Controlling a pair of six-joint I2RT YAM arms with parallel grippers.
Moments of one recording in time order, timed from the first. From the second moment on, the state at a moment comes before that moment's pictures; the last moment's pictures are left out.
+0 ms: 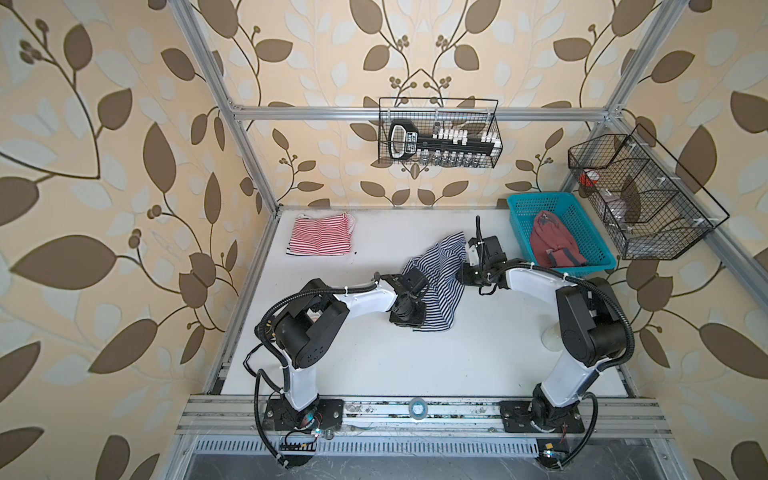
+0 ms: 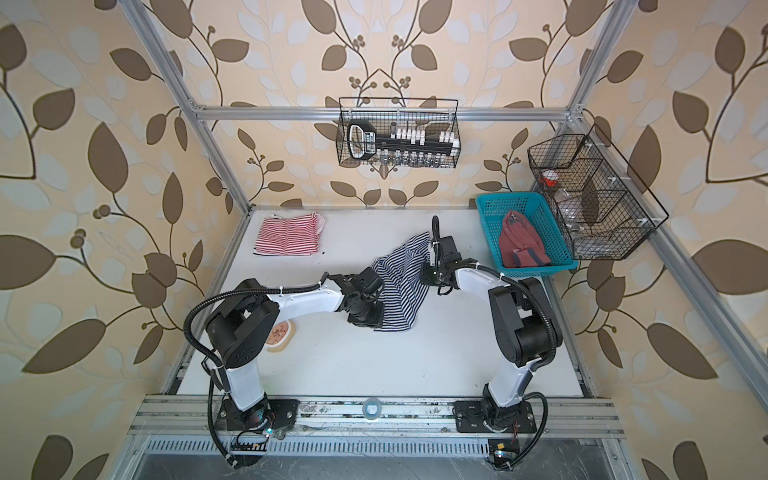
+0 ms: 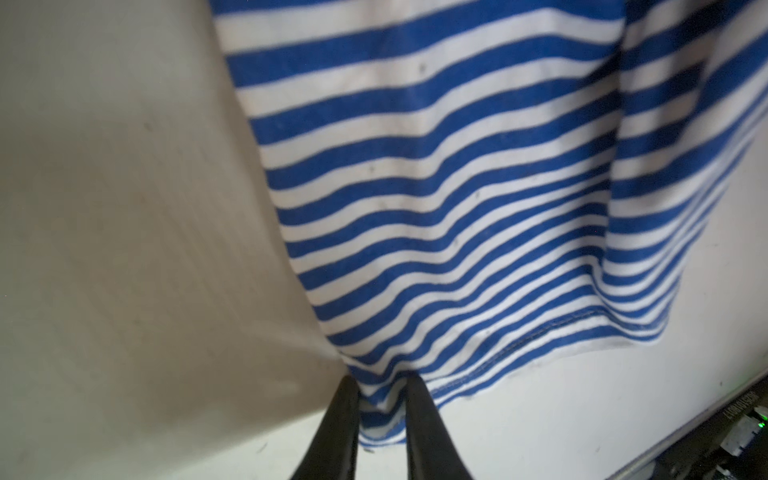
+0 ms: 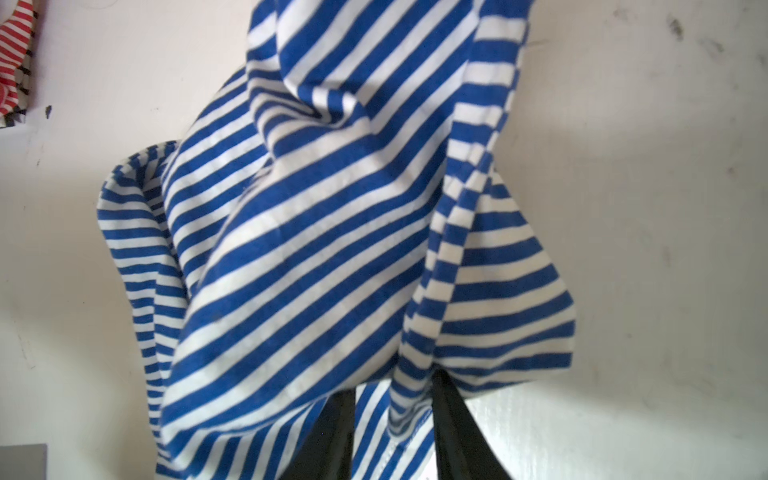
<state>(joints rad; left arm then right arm) -0.77 1.85 1.14 -0.54 0.23 -0.63 0.27 1.76 1.04 -0.26 -0.12 0.33</state>
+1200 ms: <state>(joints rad) -0.52 1.37 1.35 -0.75 0.02 -0.52 0.06 1.18 1.15 -0.46 -0.37 0.30</state>
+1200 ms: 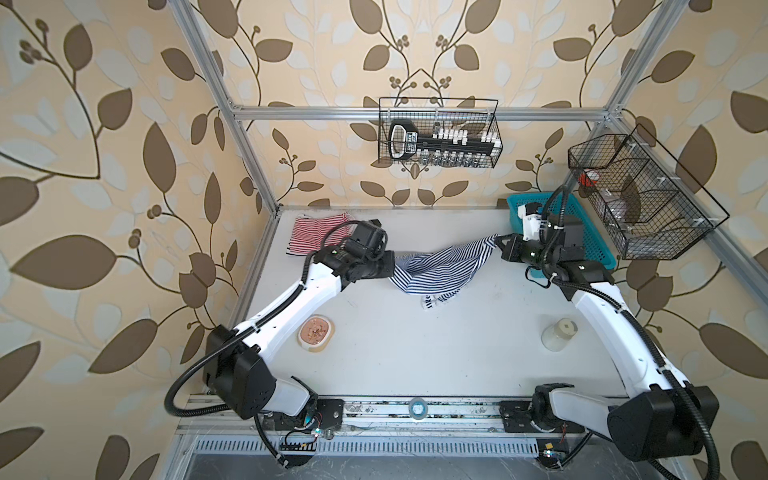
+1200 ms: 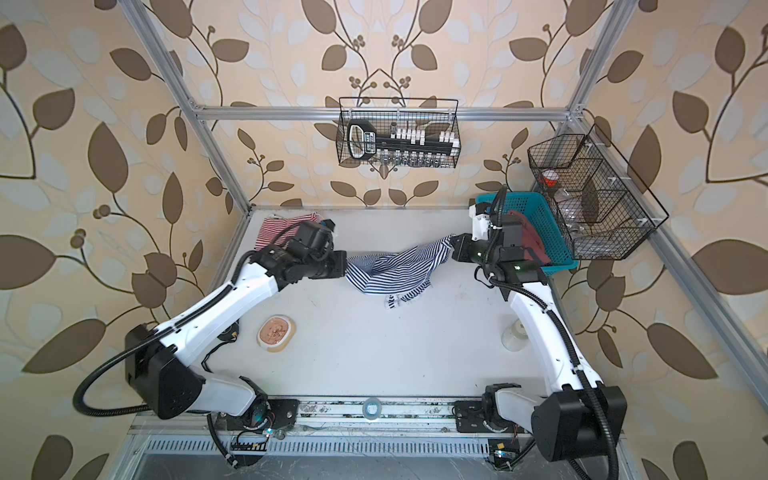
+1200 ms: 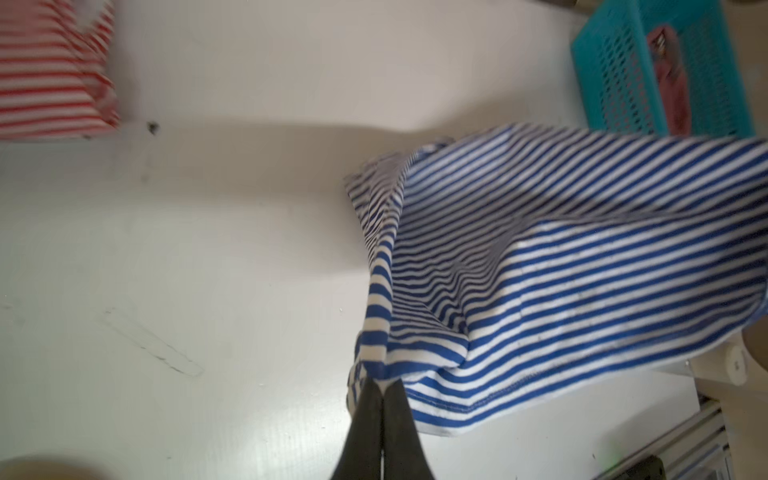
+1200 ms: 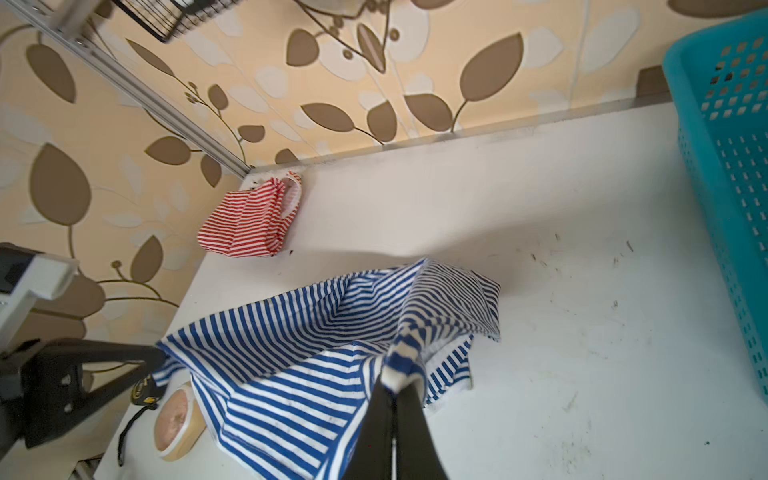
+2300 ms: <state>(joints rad) -0.51 1.13 1.77 -0.85 -0.10 -0.37 0.04 1.02 1.51 -0.37 -0.59 0.45</state>
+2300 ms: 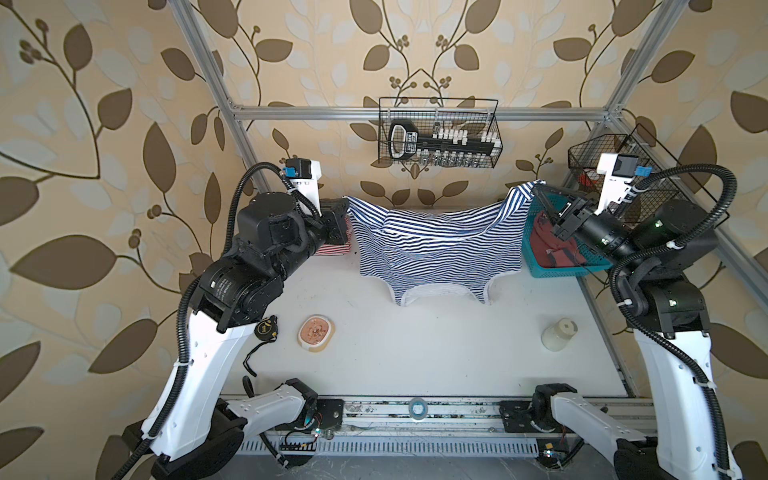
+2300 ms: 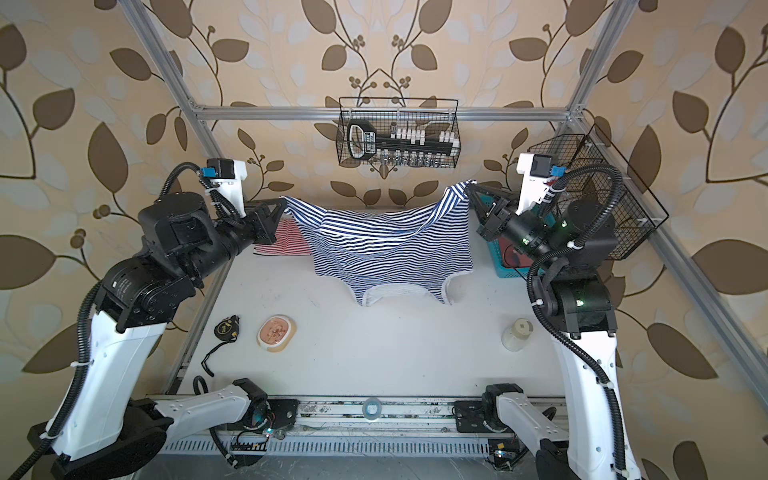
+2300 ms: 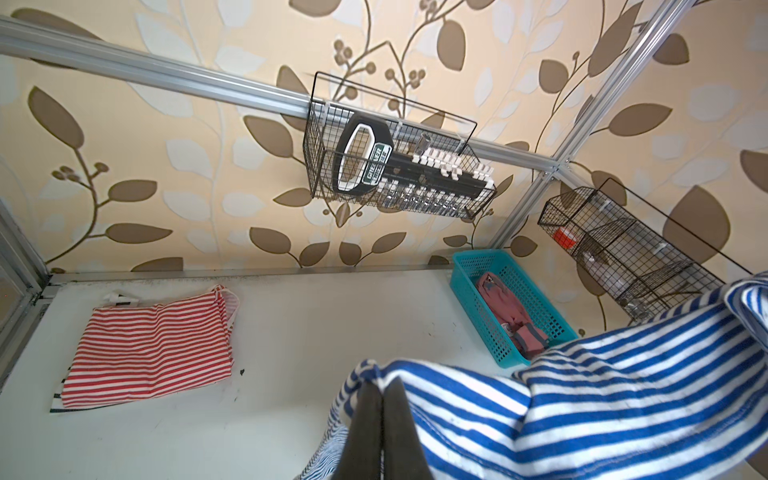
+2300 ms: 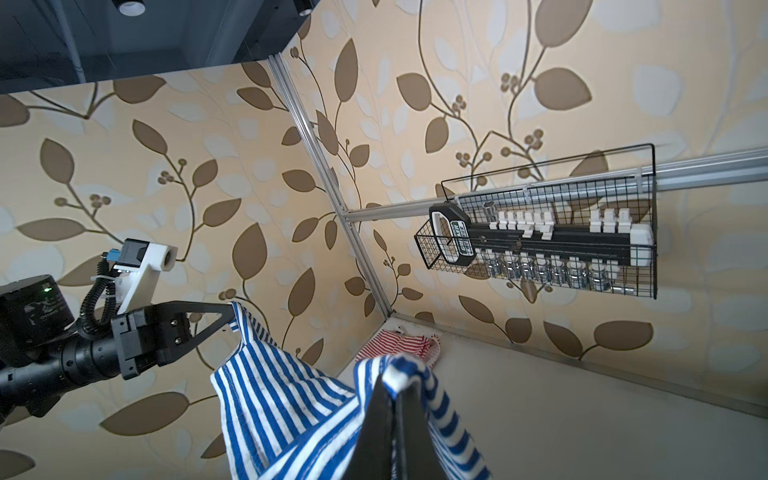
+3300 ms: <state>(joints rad) -0.51 1.71 1.25 -0.92 0.23 -0.46 0.02 1.13 0.77 -0.33 -0.60 0.53</state>
